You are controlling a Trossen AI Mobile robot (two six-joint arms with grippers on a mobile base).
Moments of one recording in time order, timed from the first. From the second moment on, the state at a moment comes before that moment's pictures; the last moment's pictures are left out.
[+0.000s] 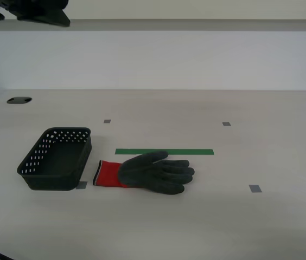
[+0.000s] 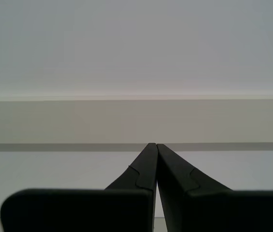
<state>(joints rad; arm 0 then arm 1) 0.00 1.05 0.52 0.62 0.00 0.00 -0.32 1.13 0.74 -0.22 0.22 -0.04</state>
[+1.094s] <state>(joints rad) 0.00 1.05 0.52 0.62 0.00 0.00 -0.76 2.12 1.30 -0.47 0.22 0.12</state>
